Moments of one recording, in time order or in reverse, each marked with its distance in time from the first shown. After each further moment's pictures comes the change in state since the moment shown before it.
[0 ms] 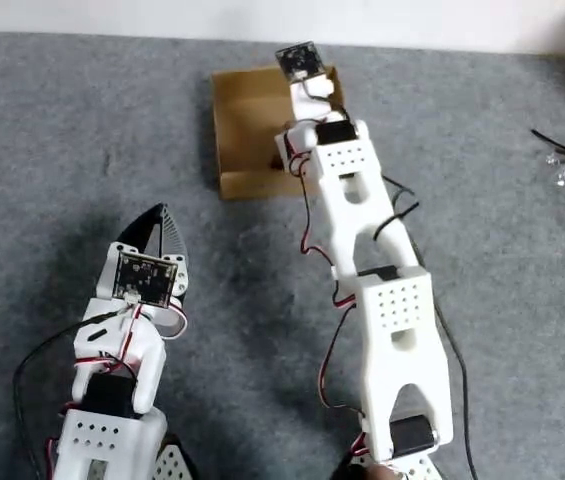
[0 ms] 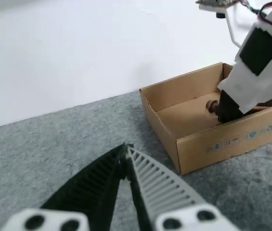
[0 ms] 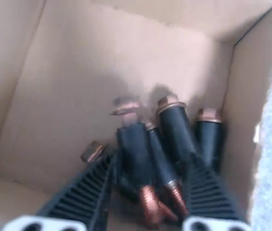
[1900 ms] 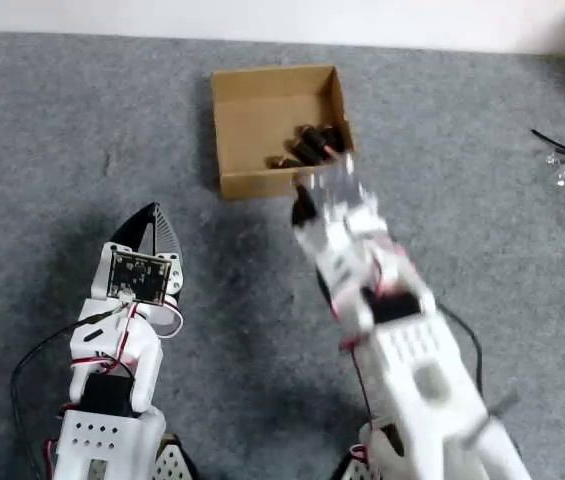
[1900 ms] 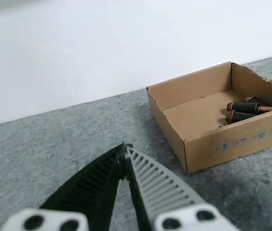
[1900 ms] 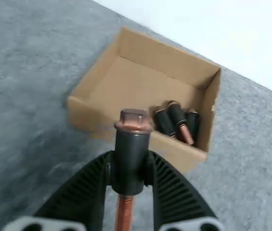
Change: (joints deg) left arm -1.8 0.0 0.0 0.0 0.0; right arm -2.8 -85.2 97.0 -39.0 6.2
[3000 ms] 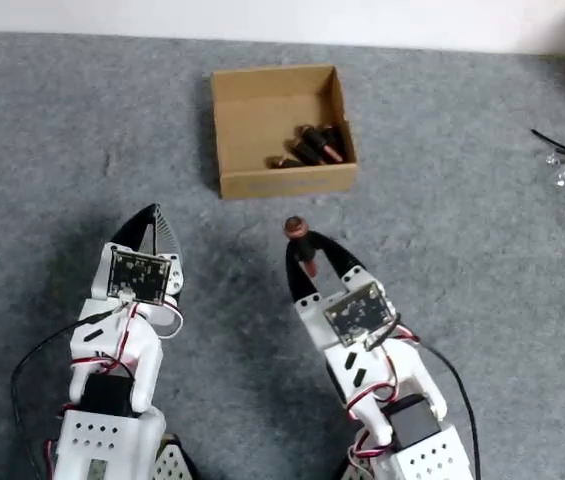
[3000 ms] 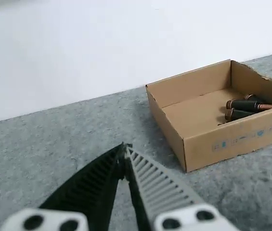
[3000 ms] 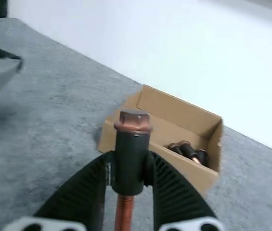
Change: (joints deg) left arm 0.0 0.0 0.0 0.5 0.0; right arm -6.0 -68.4 44.2 3.3 0.8
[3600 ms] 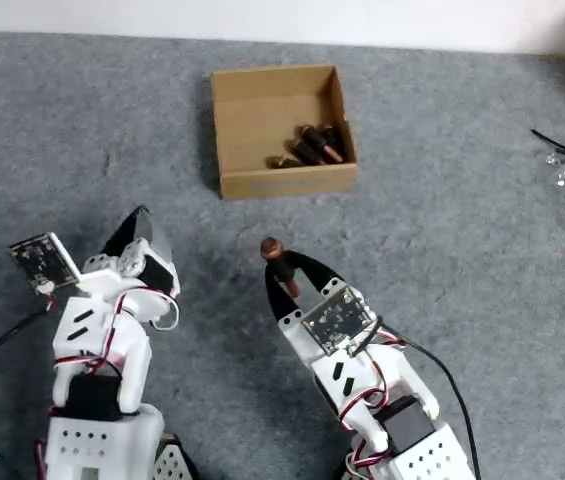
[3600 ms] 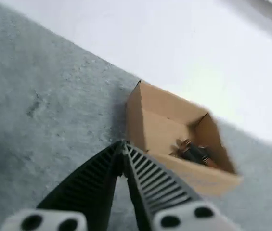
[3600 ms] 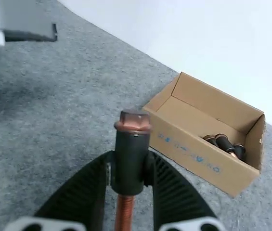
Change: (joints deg) left arm -2.3 0.0 -10.0 12.5 41.5; right arm -7.6 0.0 -0.4 5.1 -0.1
